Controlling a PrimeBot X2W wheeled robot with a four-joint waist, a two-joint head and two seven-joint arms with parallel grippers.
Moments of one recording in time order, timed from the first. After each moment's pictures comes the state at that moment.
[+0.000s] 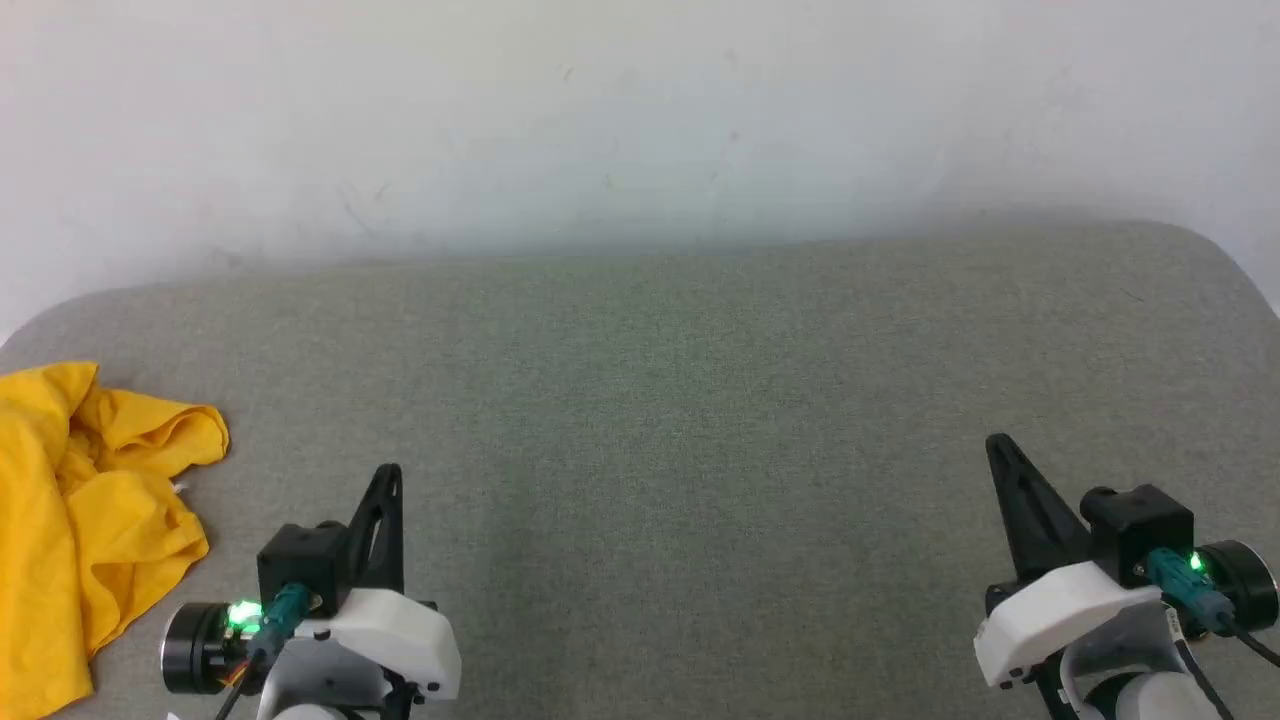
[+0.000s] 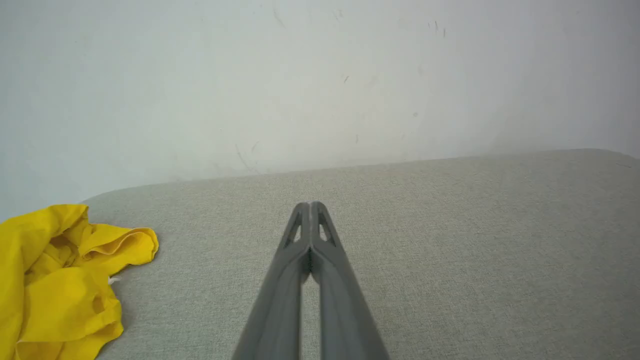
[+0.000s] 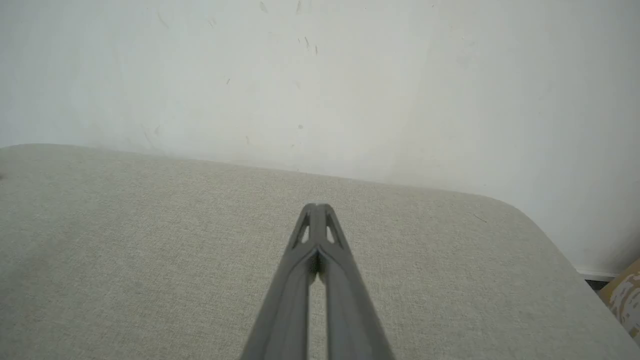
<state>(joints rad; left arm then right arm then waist) 0.01 0.05 0.00 0.01 -0.01 -0.01 0.00 0.01 -0.05 0.00 0.00 0.01 0.13 0.00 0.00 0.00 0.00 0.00</state>
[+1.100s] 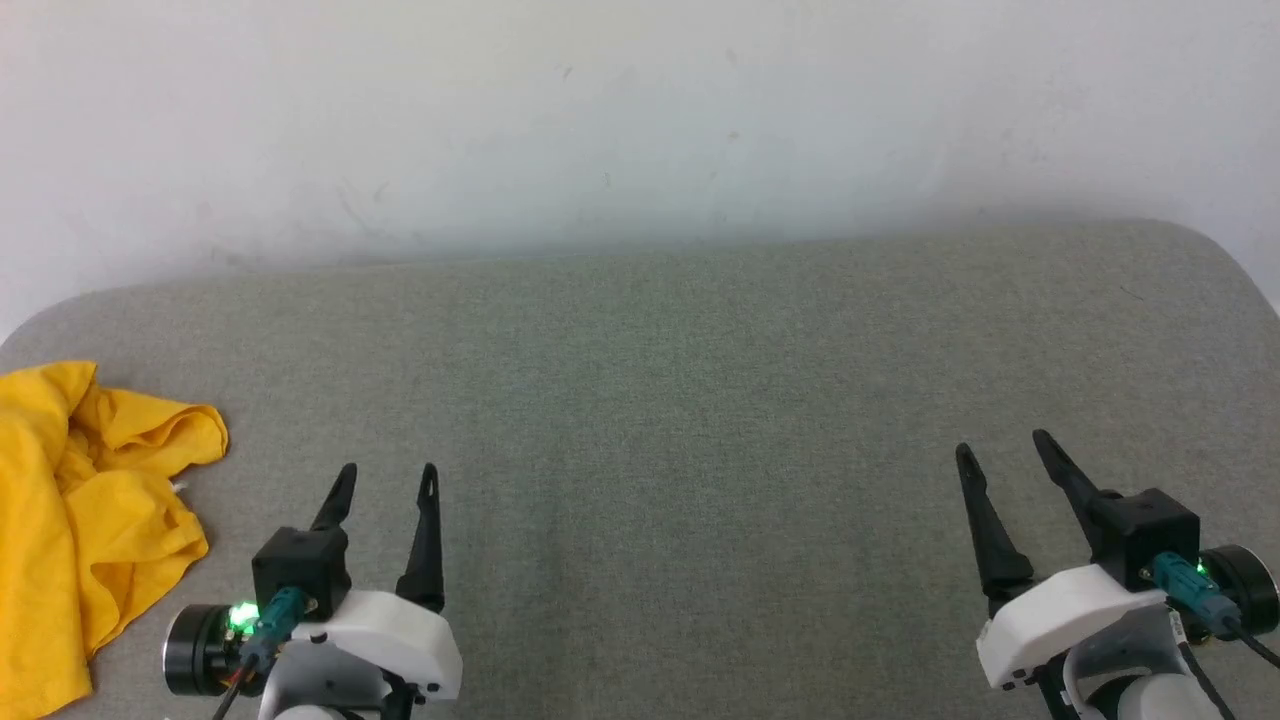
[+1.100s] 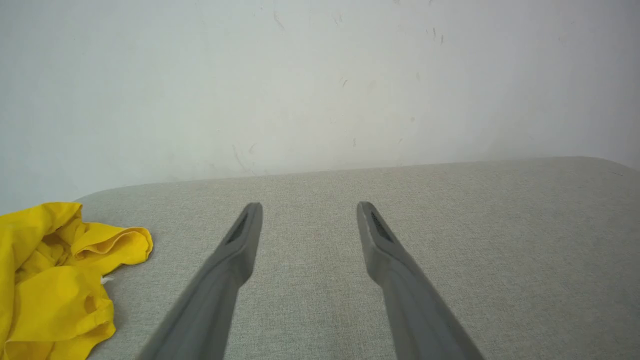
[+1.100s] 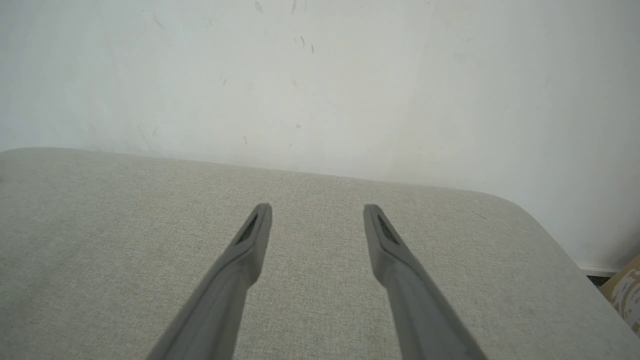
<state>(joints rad) 0.01 0.05 0.00 0.01 -0.03 -0.01 -0.02 0.01 -0.05 -0.01 0.01 0.02 0.13 -0.02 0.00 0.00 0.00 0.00</state>
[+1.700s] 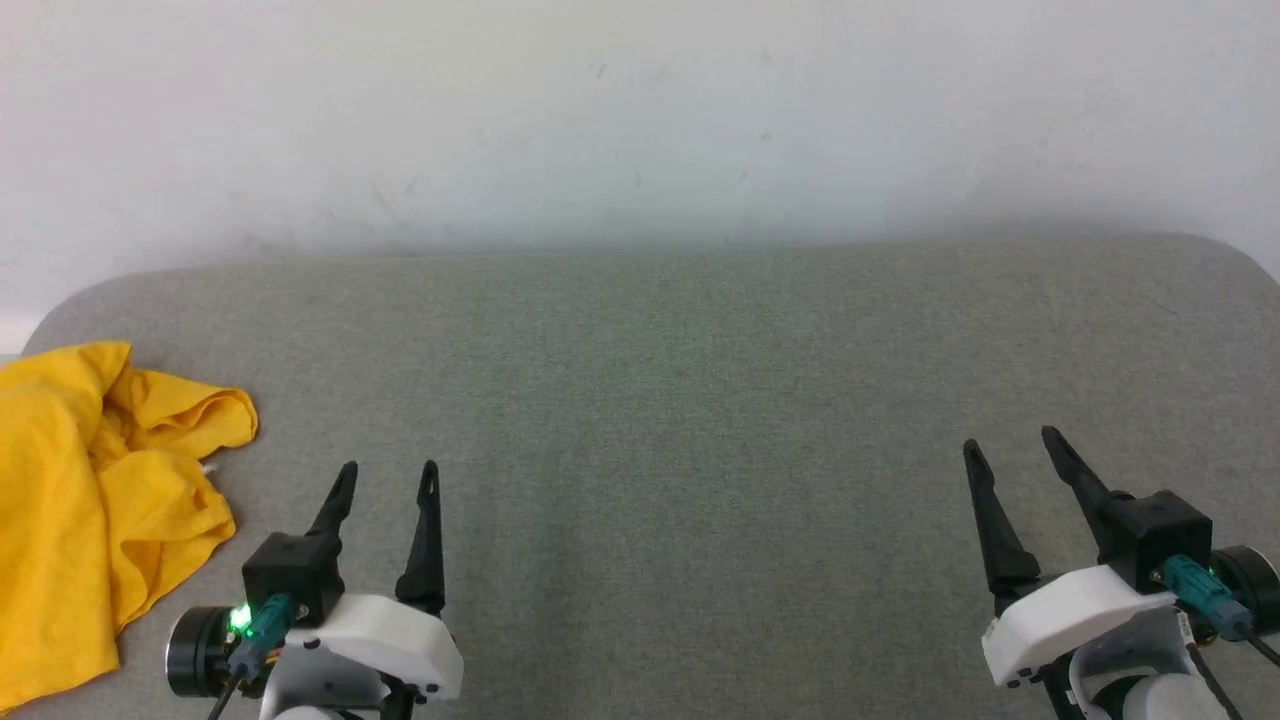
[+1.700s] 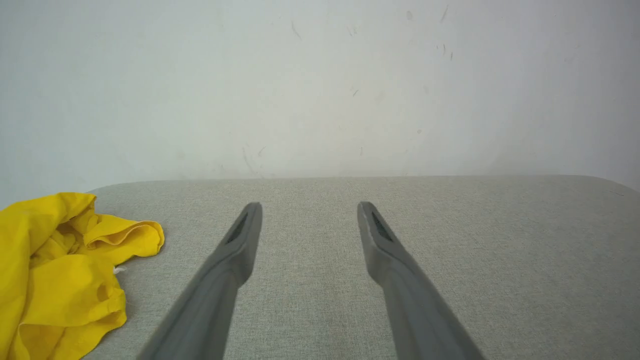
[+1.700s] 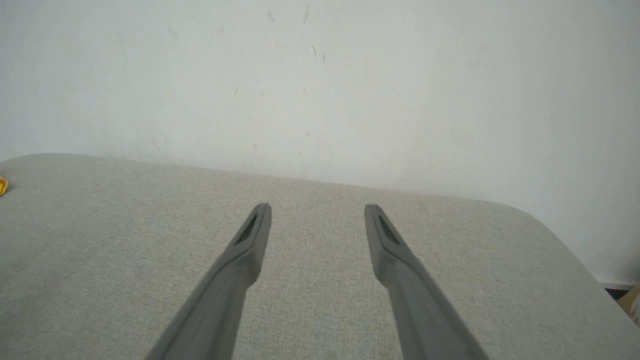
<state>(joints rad) 0.01 0.05 0.00 0.02 -0.07 -0.02 -0.05 0.01 -0.05 -0.02 0.02 0.03 0.13 -0.04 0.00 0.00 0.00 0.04</state>
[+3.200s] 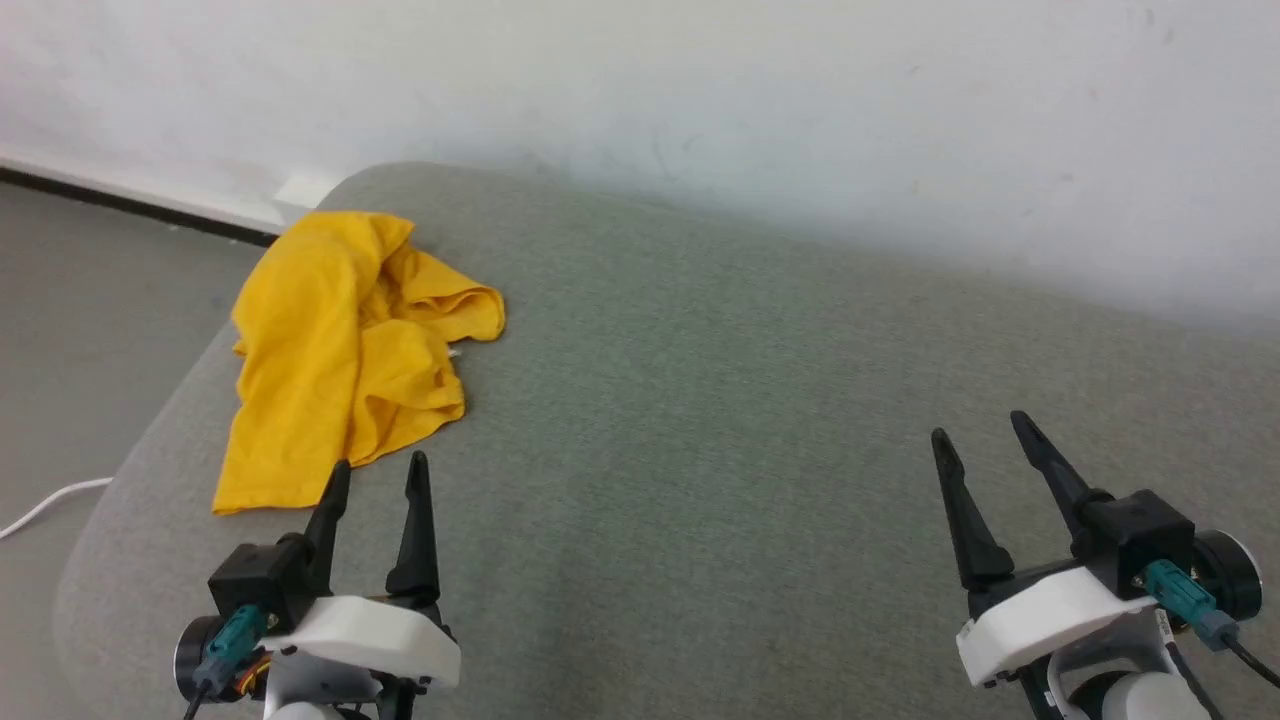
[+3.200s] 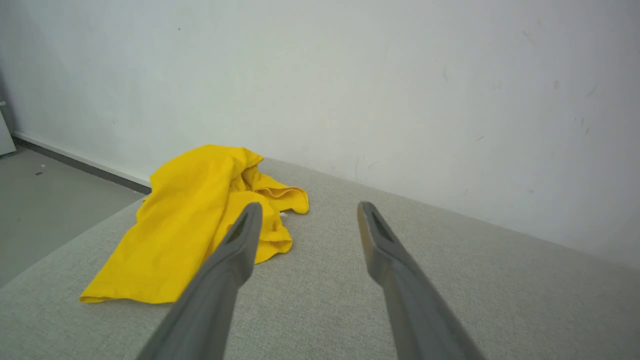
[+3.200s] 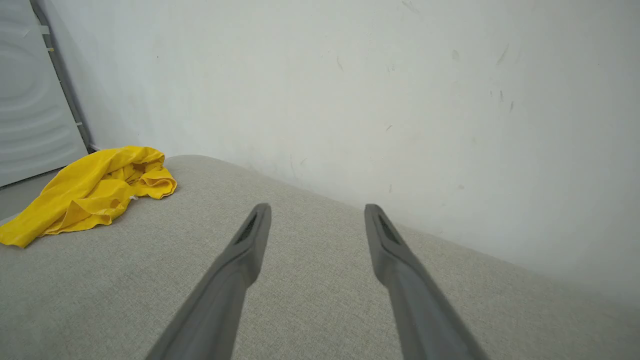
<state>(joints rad) -0.01 0.05 0.00 0.07 -0.22 -0.02 -0.15 0.01 -0.05 0.04 -0.03 0.04 0.13 -0.06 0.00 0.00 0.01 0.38</state>
